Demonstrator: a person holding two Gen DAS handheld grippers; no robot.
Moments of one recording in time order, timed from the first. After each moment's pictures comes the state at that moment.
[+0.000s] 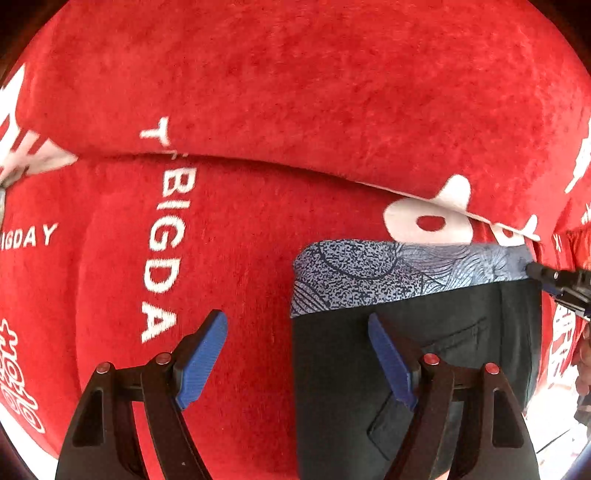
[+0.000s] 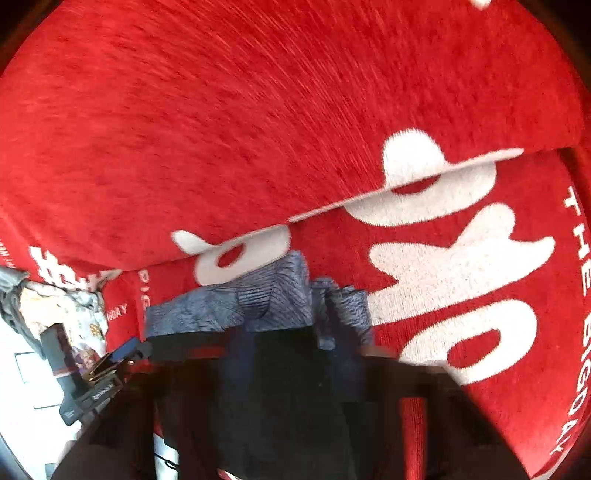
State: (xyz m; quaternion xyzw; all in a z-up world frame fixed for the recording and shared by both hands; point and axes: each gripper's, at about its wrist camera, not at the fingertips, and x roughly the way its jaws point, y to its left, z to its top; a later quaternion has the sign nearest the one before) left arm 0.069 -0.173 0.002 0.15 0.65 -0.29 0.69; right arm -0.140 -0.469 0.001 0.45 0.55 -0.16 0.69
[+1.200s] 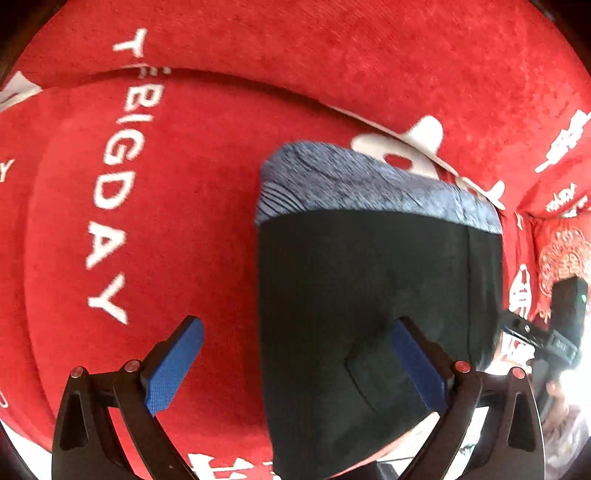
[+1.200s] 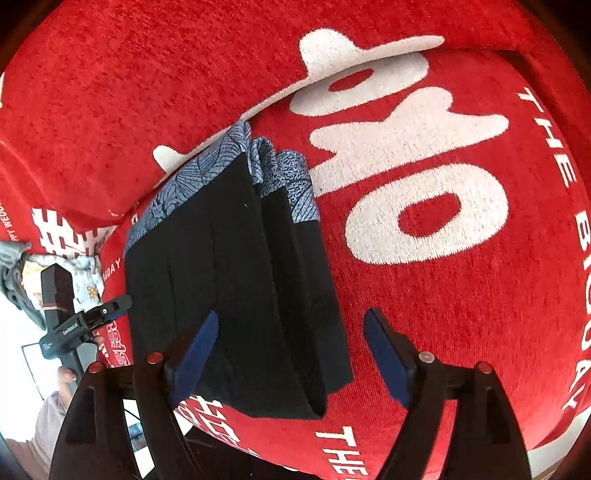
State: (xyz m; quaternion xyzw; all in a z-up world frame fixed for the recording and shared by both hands) left arm 0.029 -0.149 -0.024 0.09 0.73 -0.34 0.58; right arm -0.221 -0.427 -0.008 0.48 0.57 -0.13 0.66
